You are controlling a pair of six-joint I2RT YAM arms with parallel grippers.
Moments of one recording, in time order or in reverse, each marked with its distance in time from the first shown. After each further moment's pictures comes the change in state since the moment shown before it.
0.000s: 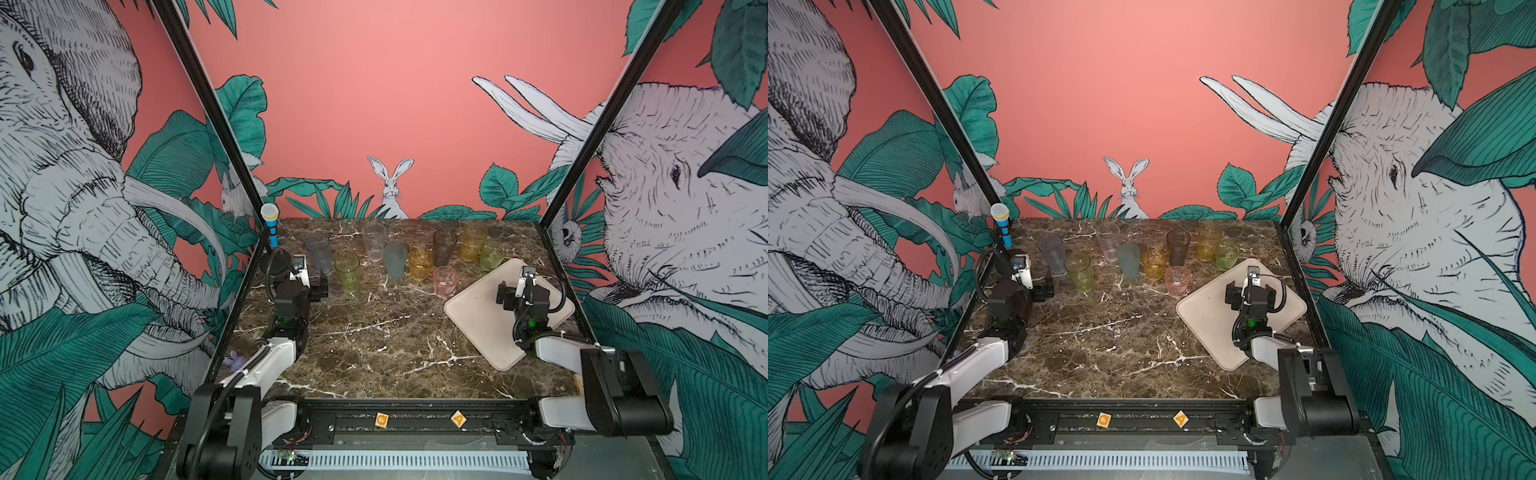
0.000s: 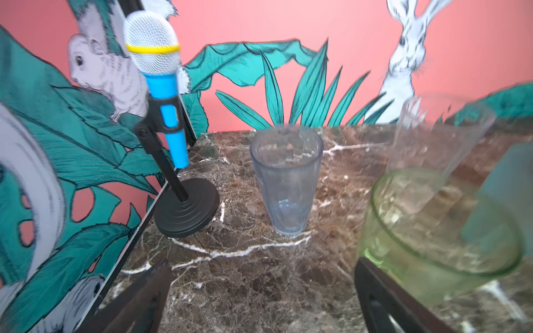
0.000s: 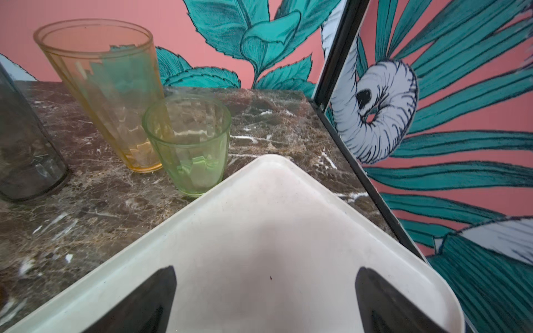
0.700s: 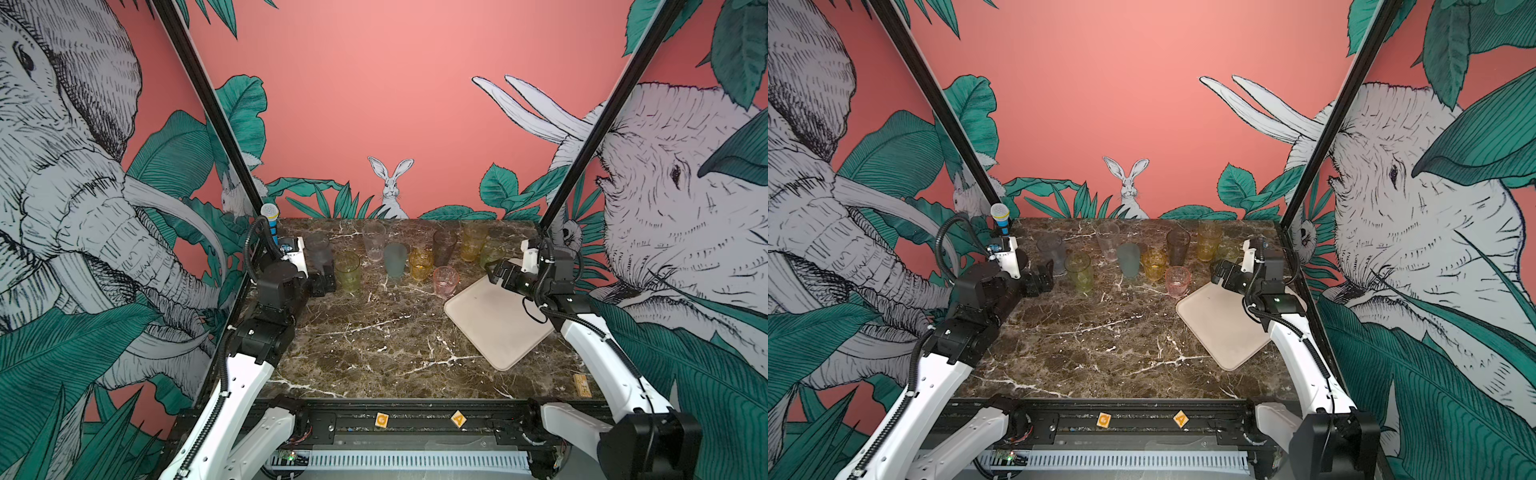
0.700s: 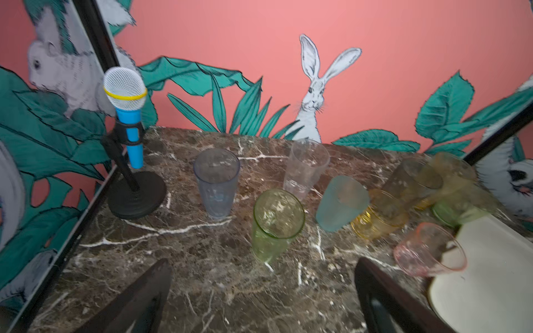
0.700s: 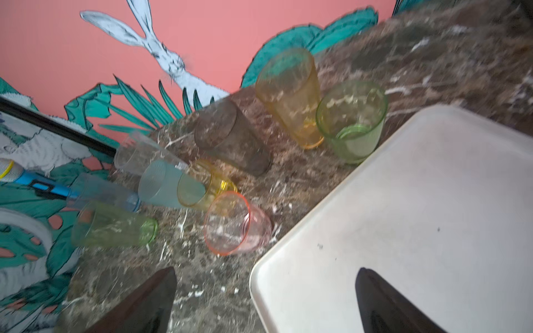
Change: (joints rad) left arm -0.217 -0.261 0.487 -0.908 0.061 -0.298; right arm 0.002 -0.206 0.501 -0.974 -0.586 0.427
